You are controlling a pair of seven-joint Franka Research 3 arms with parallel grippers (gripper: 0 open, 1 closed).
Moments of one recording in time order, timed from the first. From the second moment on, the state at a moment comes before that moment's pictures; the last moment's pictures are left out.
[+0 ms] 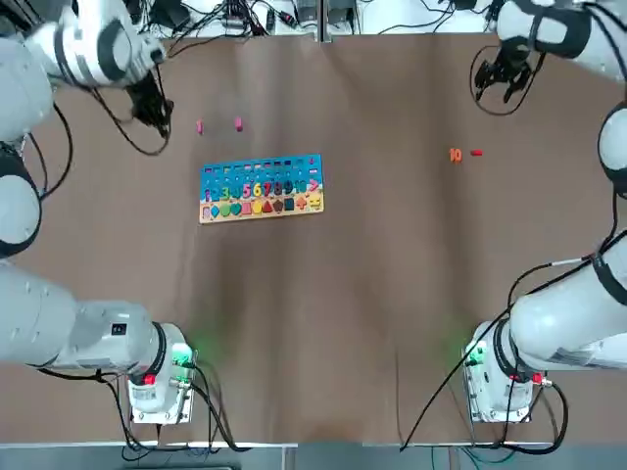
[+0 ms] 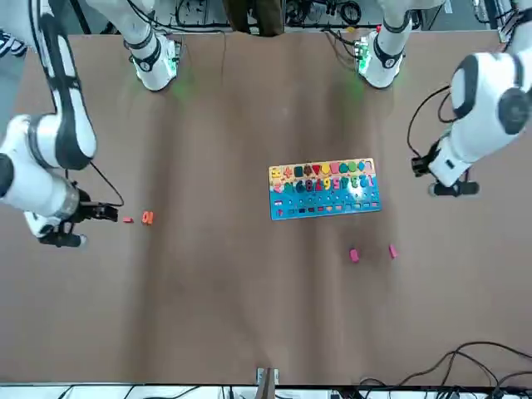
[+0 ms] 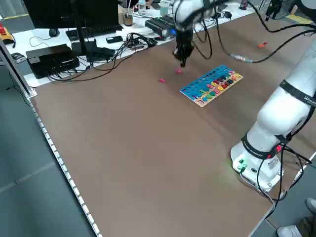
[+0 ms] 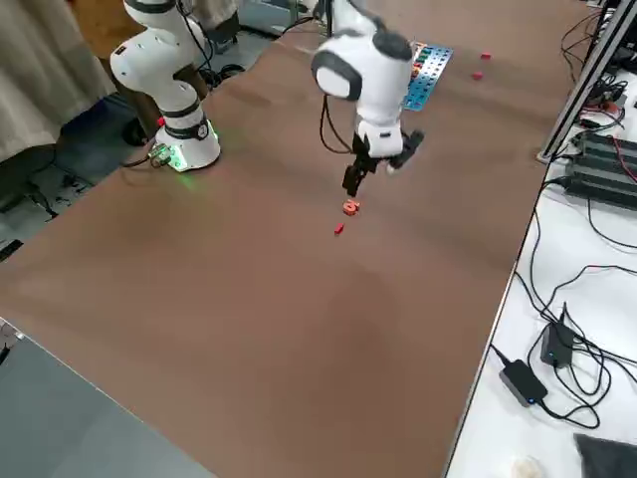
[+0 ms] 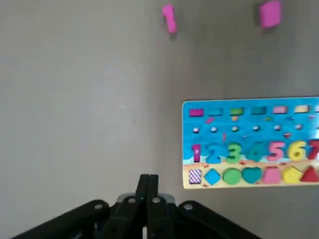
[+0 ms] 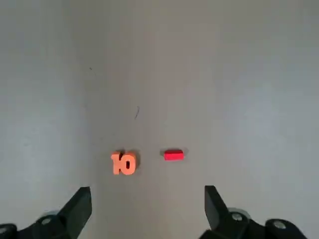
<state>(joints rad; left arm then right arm) 0.00 -0.01 -0.04 -2.28 -0.02 2.15 -0.05 -0.11 0.33 0.06 -1.89 -0.02 2.10 0.05</state>
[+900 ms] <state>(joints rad) -0.03 0.23 -0.05 -2.49 -0.02 2.58 -0.09 -0.05 0.51 0.06 -1.93 -0.01 2.32 0.09</state>
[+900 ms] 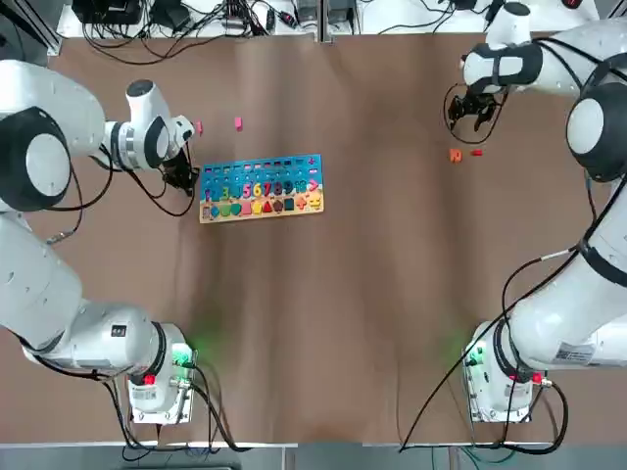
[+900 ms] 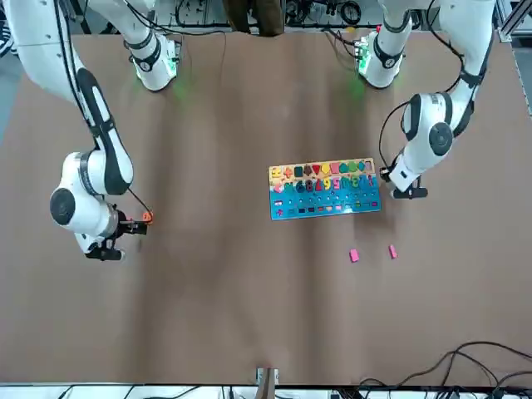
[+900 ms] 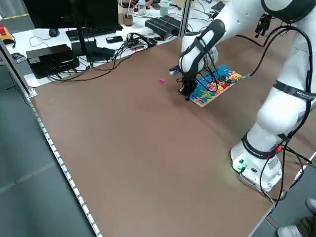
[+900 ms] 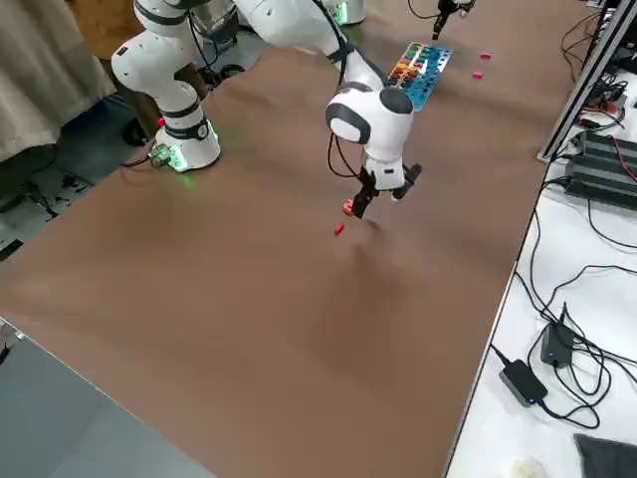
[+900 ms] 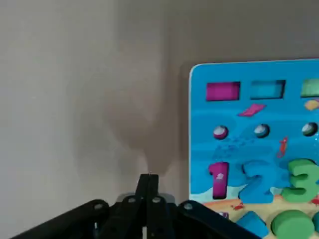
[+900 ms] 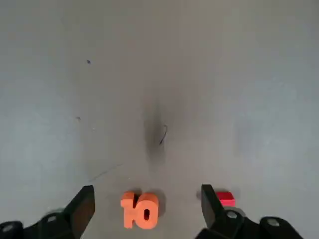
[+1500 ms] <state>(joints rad) -0.04 0.27 -0.10 -2.47 -0.02 2.63 -0.17 -0.03 0.51 0.07 -2.03 -0.01 2.38 0.10</state>
